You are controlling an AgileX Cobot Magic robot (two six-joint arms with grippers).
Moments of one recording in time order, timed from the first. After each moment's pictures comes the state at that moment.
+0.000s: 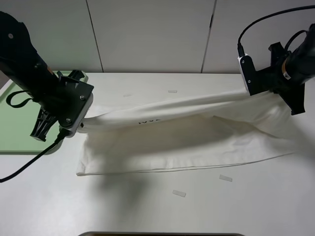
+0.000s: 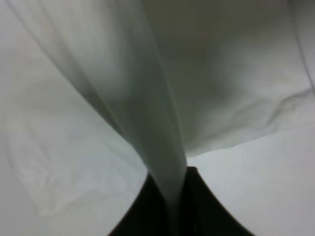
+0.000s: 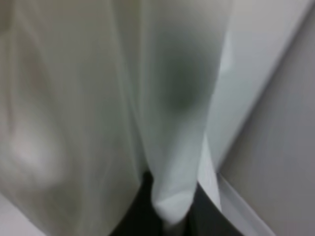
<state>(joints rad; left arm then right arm) -0.36 1.61 -0.91 -0.05 0.57 1.57 0.18 1.66 -0.88 -0.97 0.45 -0.76</state>
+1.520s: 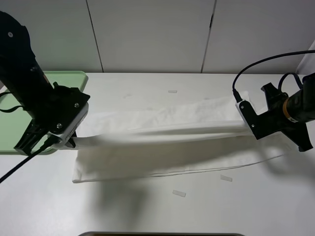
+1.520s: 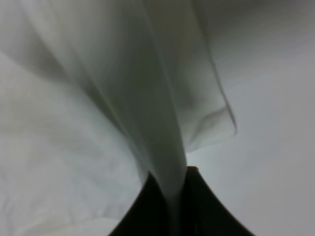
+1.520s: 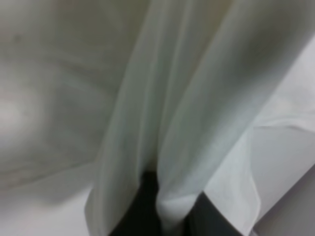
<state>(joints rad) -0.36 1.61 -0.90 -0.11 0.79 1.57 0.18 1.65 -0.61 -1.30 0.31 -0.56</state>
